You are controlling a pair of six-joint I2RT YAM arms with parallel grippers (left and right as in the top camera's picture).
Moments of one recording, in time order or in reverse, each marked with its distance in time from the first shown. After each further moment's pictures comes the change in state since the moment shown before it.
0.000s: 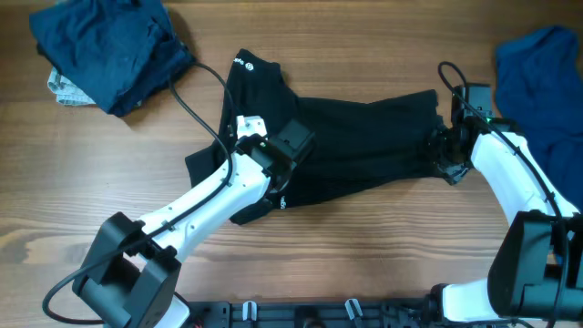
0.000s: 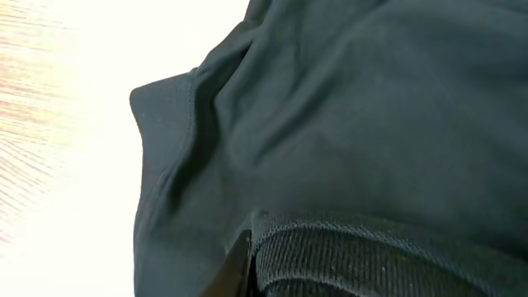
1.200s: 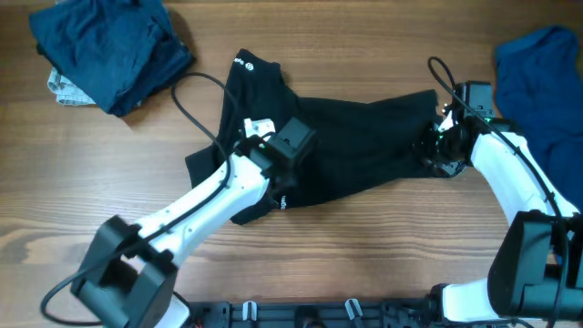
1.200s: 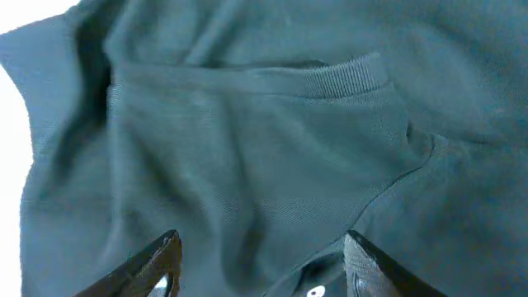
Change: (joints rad) left arm -0.005 0.000 -0.002 0.074 0.233 -0.004; right arm 0.000 0.000 0.000 0.044 -0.159 -0.182
